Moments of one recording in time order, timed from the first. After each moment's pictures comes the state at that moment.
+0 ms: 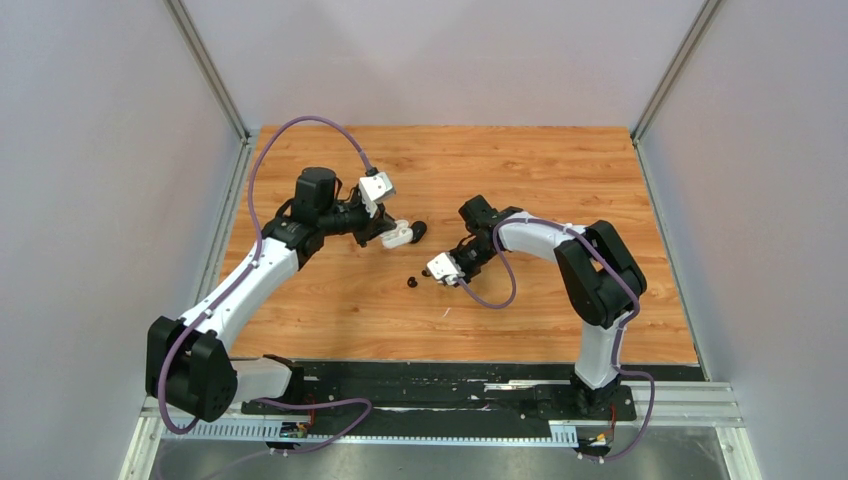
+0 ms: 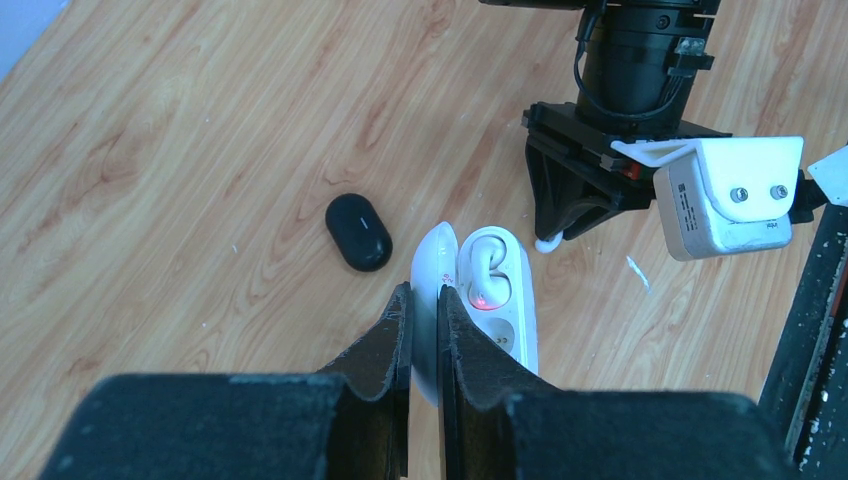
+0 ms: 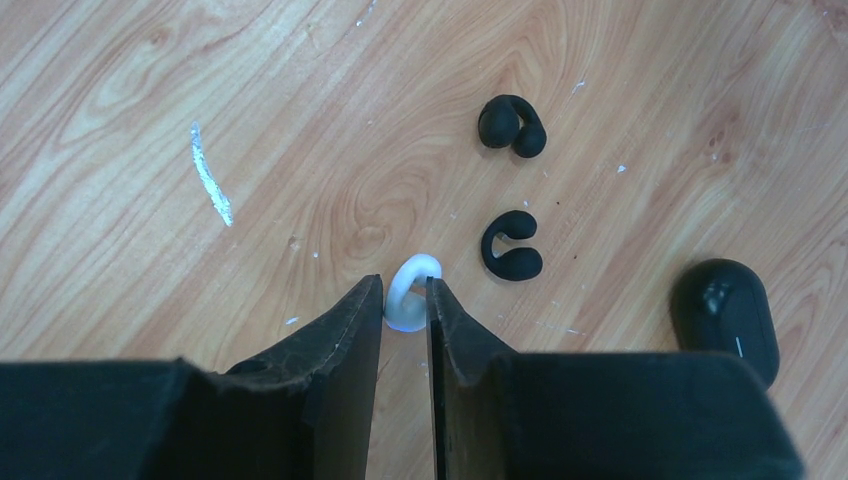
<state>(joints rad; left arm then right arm) -0.36 1.26 0.98 -0.25 0.63 0.39 0.57 1.90 1.19 -0.61 -0.78 -1.66</state>
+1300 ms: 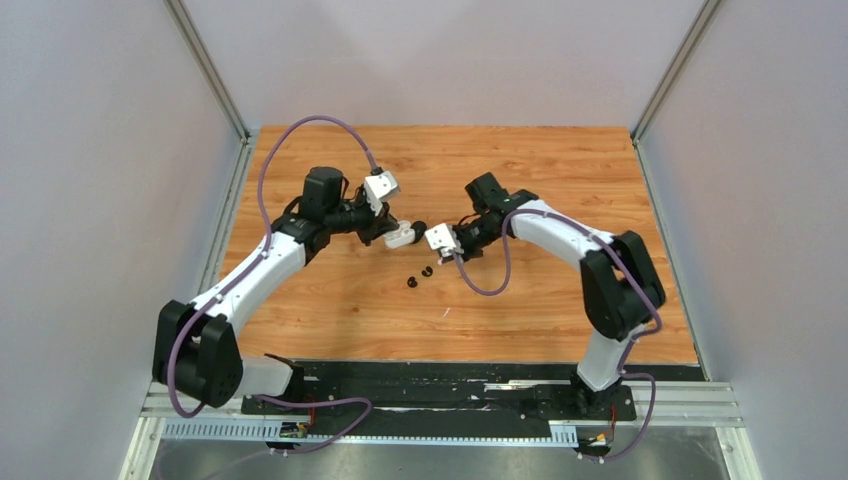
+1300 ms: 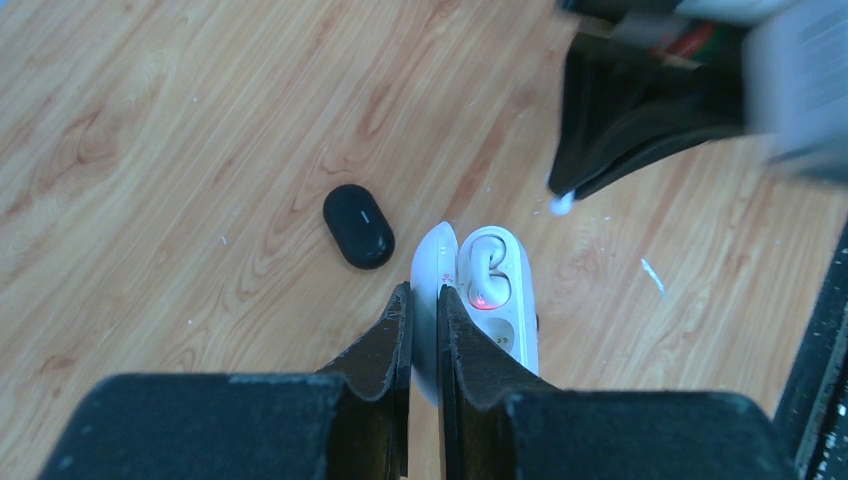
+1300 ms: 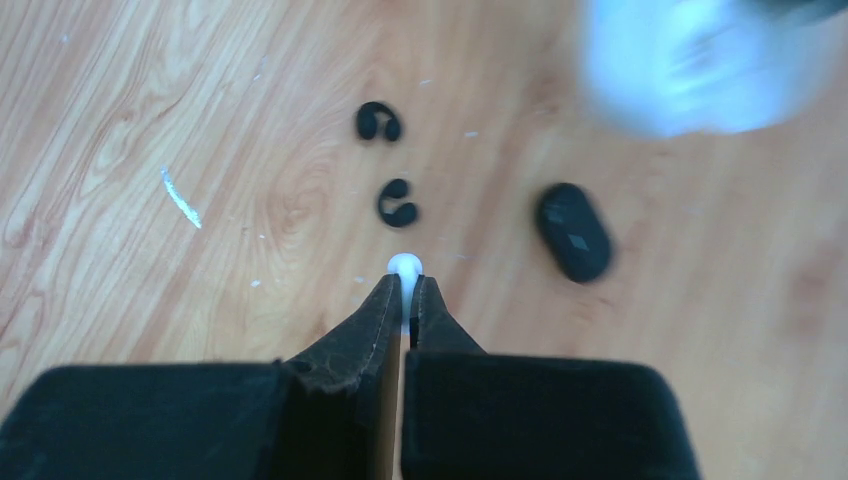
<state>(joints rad) -0.39 1.37 0.99 -0.20 0.59 0.37 0.54 1.73 1.30 -0.68 -0.78 -1.40</state>
